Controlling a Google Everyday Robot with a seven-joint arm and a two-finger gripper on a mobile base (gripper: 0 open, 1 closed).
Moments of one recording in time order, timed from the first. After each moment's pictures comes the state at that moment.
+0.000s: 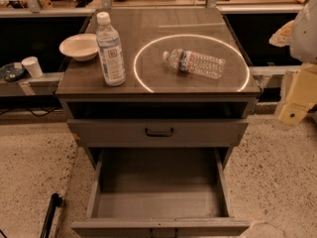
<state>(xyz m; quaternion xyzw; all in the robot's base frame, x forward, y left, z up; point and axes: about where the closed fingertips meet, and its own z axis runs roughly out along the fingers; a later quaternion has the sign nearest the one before) 0.438 -0.217 0.976 -0.60 0.78 -0.03 0.16</state>
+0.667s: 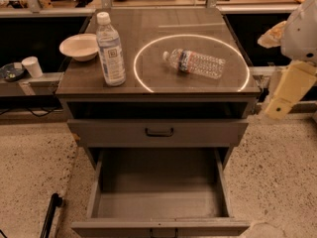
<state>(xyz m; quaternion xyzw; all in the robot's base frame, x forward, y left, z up) 0.454 -0.200 0.970 -0.60 0.77 0.02 0.20</state>
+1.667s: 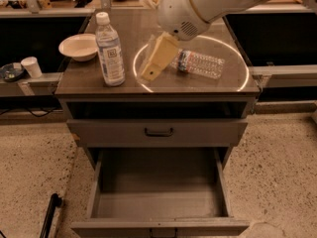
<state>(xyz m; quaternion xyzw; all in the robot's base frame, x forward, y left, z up) 0.548 0.029 1.001 -0.68 0.59 0.13 0.42</state>
